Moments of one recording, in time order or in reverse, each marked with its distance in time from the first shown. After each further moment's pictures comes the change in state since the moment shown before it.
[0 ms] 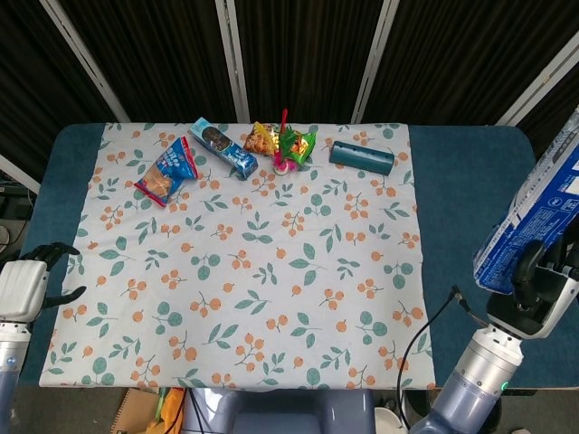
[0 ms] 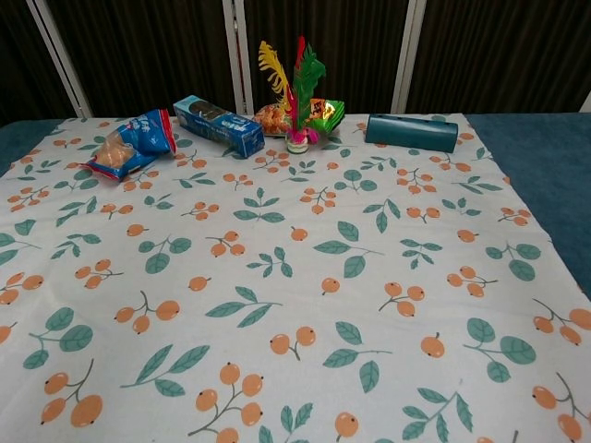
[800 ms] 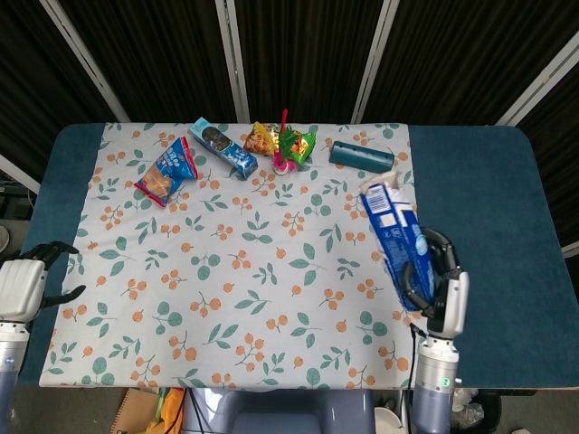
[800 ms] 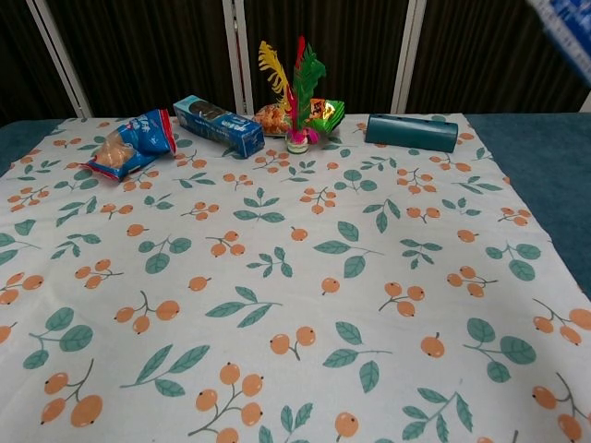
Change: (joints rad) left arm 0.003 0.007 -0.008 -0.008 0.002 0.003 -0.019; right arm -0.023 -0.027 -0.342 0.374 -0.054 -0.160 -0.180
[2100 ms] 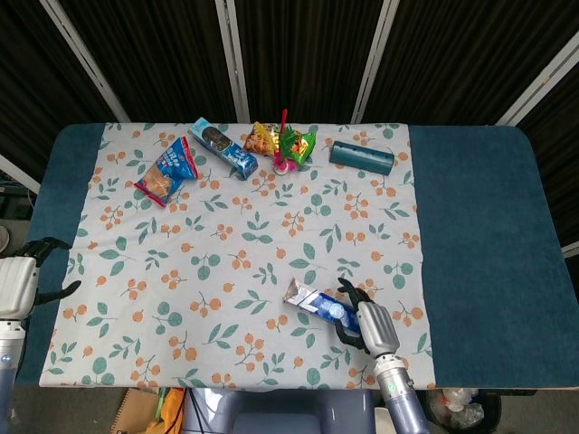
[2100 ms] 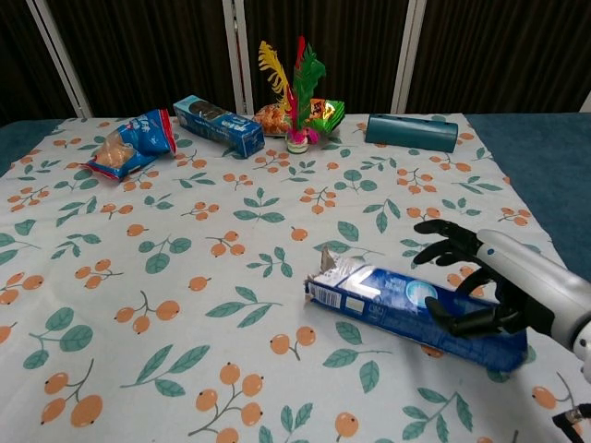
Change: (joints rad) left arm 0.007 -0.004 -0.027 -0.004 -0.024 0.015 -0.015; right arm 0.065 0.013 -0.197 0.109 0.281 -0.446 -0.526
